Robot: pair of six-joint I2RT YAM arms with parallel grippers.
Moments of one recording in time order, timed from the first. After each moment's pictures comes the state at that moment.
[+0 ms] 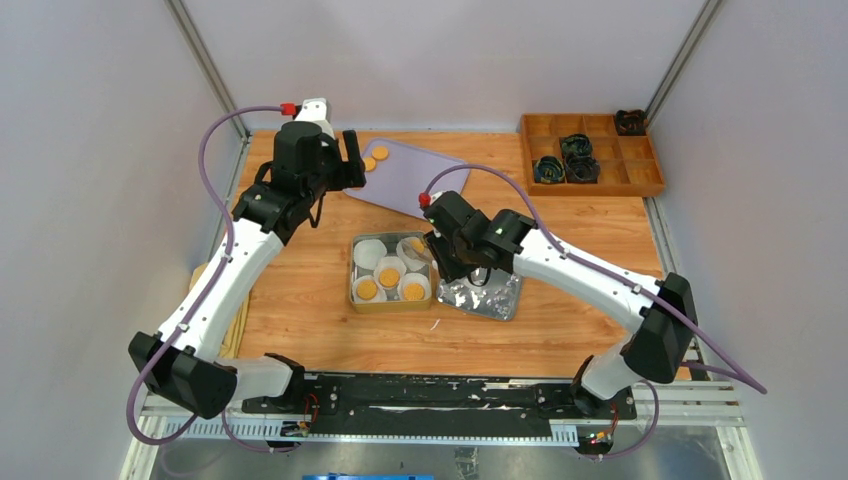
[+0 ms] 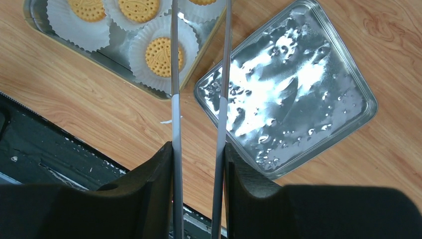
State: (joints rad) left arm -0.38 1.27 1.37 -0.51 -0.21 -0.29; right arm 0.95 1.51 1.39 -0.87 0.16 0.30
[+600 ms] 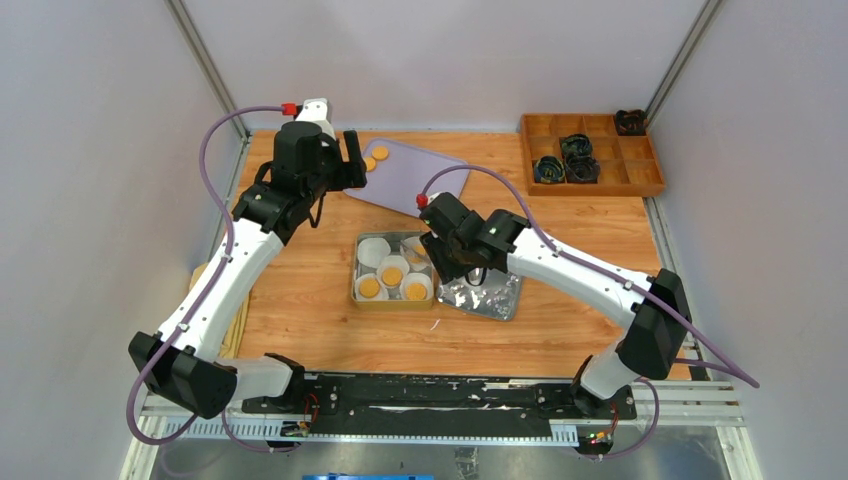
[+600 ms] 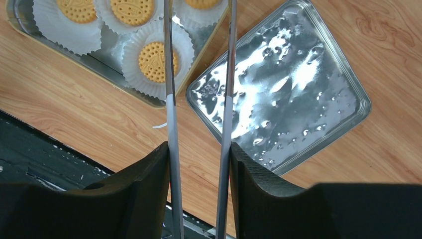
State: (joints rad) left arm -0.38 1.26 1.37 -0.51 -0.20 -0.29; right arm 0.95 1.54 1.39 -0.86 0.18 0.30
